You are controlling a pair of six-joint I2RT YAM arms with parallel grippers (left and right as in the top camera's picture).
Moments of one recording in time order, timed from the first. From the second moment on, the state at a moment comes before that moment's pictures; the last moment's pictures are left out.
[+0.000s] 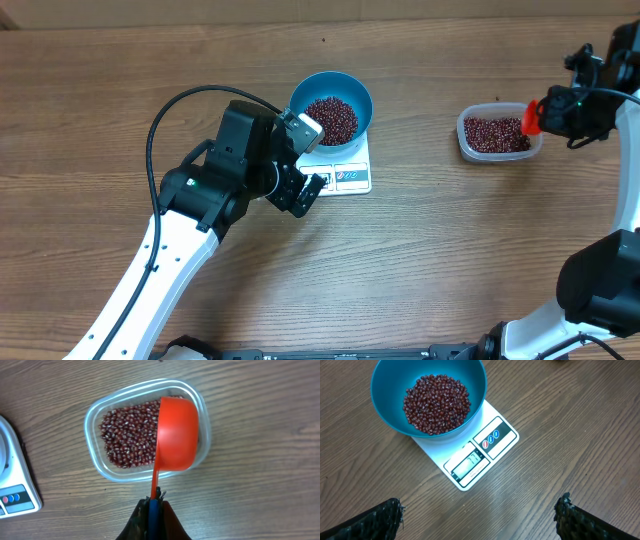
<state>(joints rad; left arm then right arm) -0.42 1.33 1.22 -0.80 0.21 0.21 -0.31 1.81 1.76 -1.24 -0.17 -0.09</state>
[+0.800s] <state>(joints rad) -0.42 1.33 1.22 -0.80 0.21 0.21 -0.21 1.99 1.76 -1.22 -0.20 -0.11</state>
